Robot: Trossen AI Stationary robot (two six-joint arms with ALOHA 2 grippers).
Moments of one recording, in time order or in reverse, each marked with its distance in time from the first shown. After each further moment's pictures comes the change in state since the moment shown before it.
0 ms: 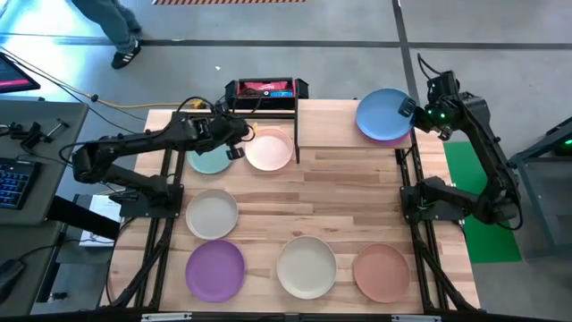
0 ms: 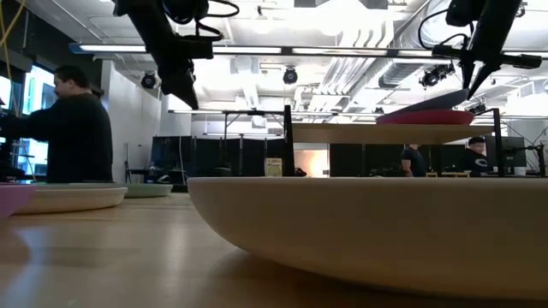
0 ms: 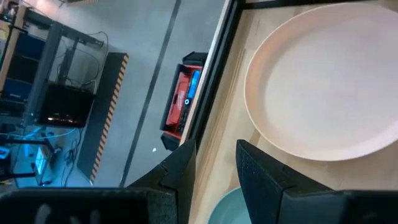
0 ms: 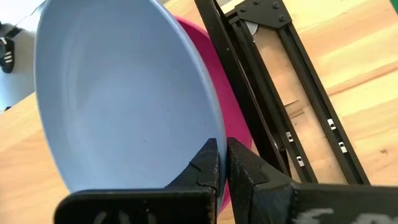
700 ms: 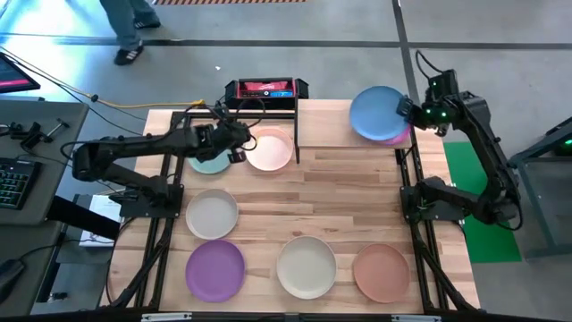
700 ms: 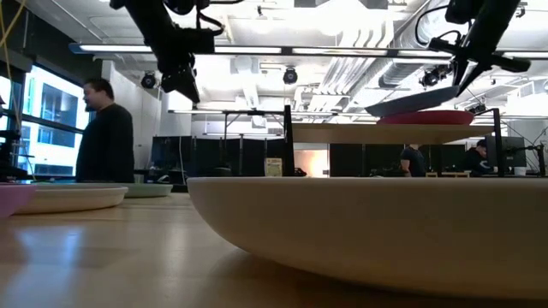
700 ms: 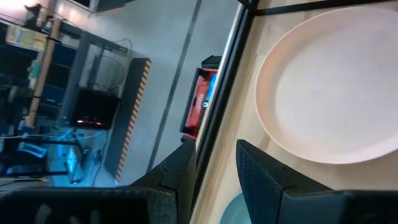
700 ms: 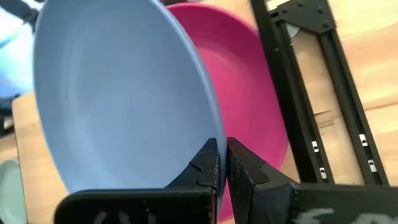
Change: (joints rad) left arm -0.104 0.000 0.000 -0.002 -0.139 -0.028; right arm 0.000 -0.002 0.000 0.053 -0.099 -0.090
